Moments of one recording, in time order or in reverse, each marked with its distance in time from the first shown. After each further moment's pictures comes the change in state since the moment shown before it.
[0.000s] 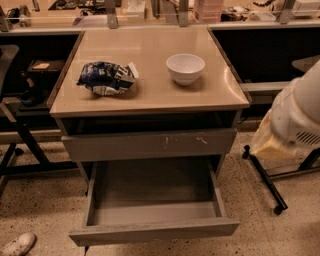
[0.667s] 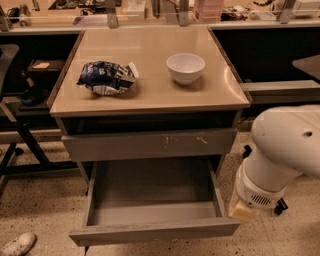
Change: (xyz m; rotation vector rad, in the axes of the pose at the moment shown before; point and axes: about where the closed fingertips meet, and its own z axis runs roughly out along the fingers) arm 0.036 0.093 0.157 -0.316 0.093 0.036
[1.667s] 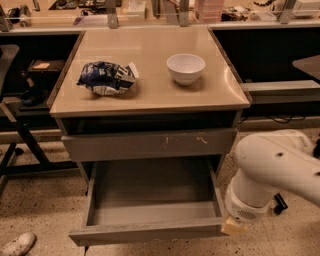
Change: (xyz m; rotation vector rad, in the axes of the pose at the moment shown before) arm 0.006 0.014 0.062 -0.080 0.035 0.029
